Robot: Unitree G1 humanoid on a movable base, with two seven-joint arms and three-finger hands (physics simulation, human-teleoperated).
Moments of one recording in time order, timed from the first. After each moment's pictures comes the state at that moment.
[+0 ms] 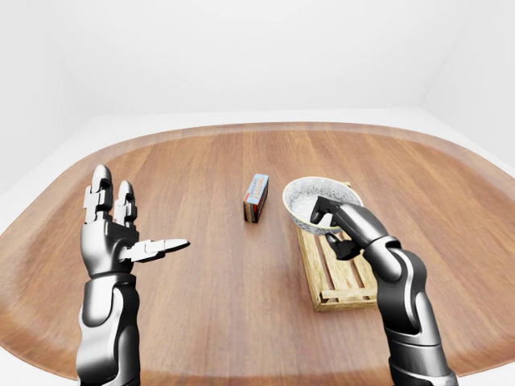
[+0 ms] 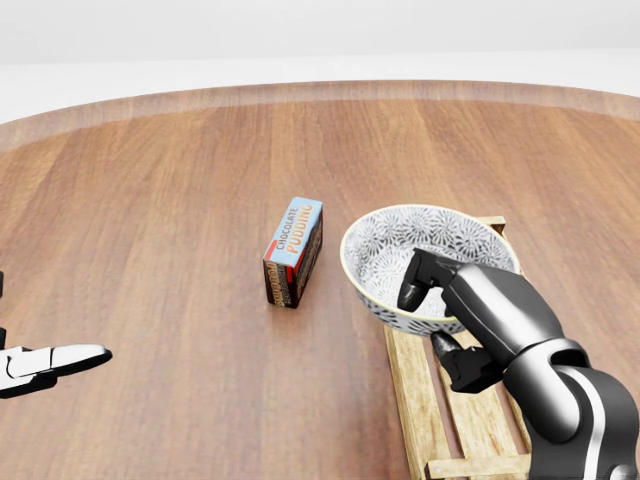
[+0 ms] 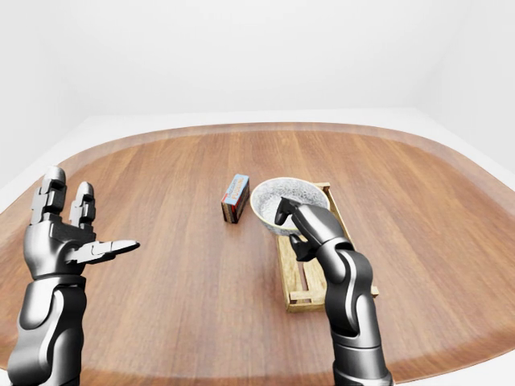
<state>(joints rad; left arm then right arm) -0.01 0.12 0.34 -0.37 -0.30 0.09 -0.06 -0.15 -0.14 -0.08 -0.30 -0.95 0.09 0.62</state>
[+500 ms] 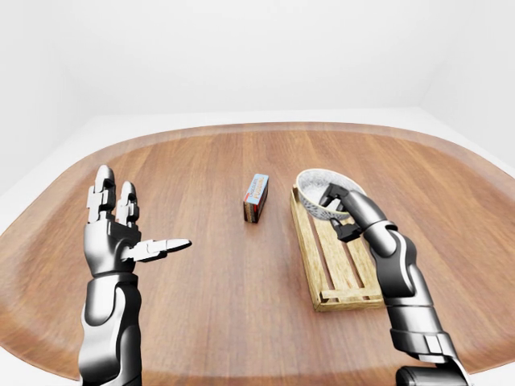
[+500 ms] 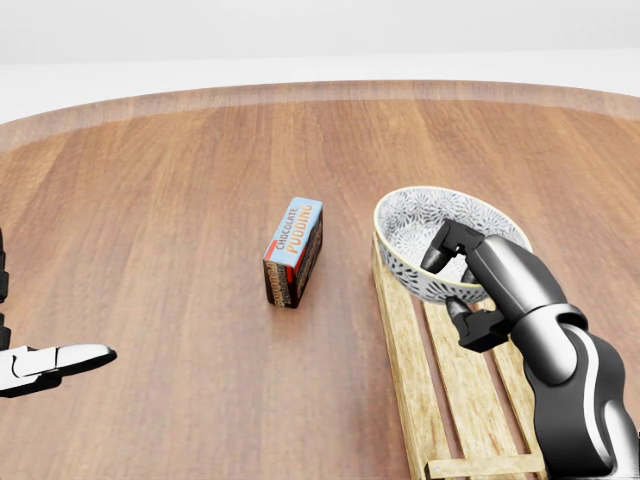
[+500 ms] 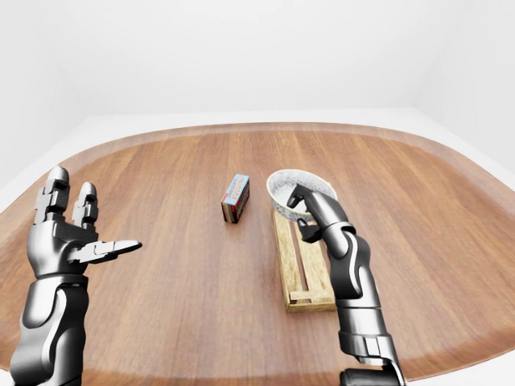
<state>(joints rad) -0.01 0.11 0.33 -0.36 -0.29 0.09 -0.06 -0.33 -0.23 -0.11 0.08 -0.78 0.09 0.39</state>
